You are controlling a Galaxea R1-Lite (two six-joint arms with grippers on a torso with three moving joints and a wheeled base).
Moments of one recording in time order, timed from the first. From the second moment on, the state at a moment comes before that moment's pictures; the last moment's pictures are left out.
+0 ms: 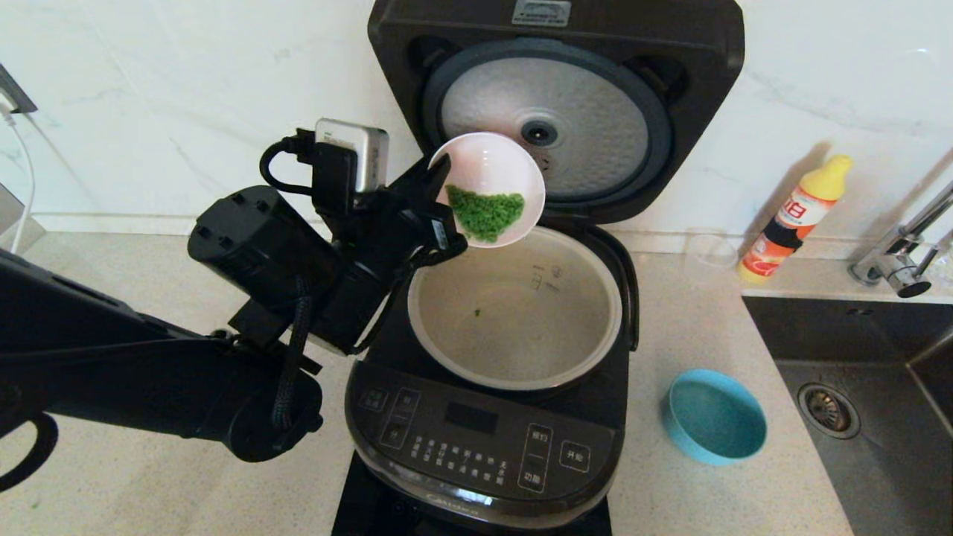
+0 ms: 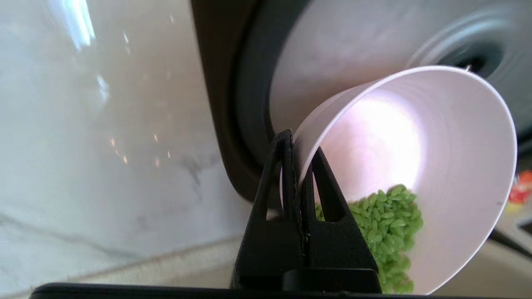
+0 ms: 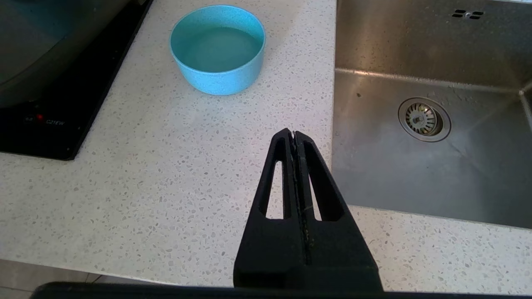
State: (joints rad) left arm -0.58 1.93 -0.94 -1.49 0.09 0.24; right arm 0.00 0.00 -0.04 0.11 0.01 0.00
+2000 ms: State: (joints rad) left arm -0.60 1.98 -1.06 -1.52 0.03 0.32; right arm 0.00 0.00 -0.04 0.11 0.01 0.00
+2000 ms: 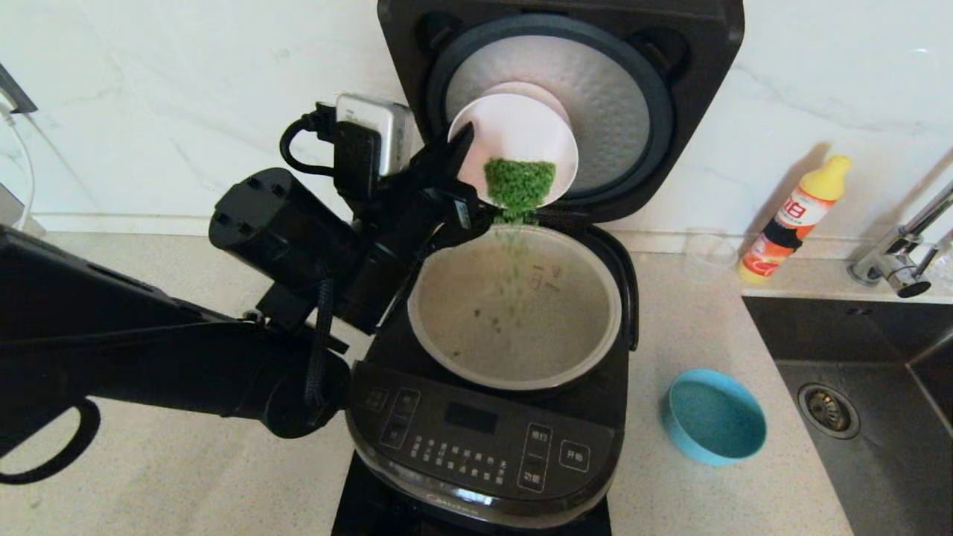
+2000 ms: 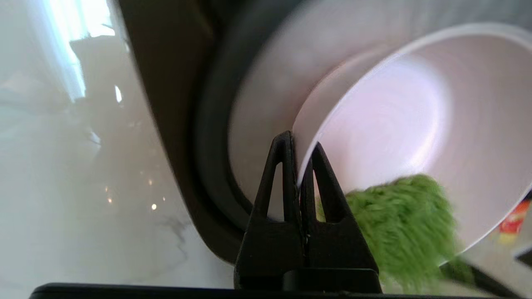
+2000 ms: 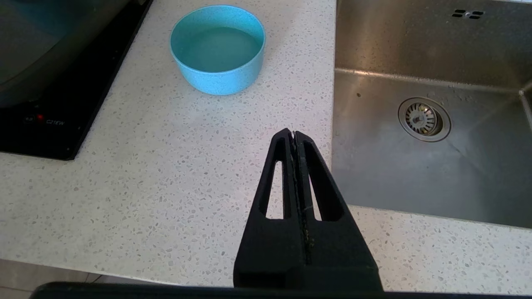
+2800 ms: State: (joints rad) left arm -0.57 2.06 -1.14 -1.52 0.03 0.31; right arm 0.00 0.00 -0.04 0.11 0.01 0.00
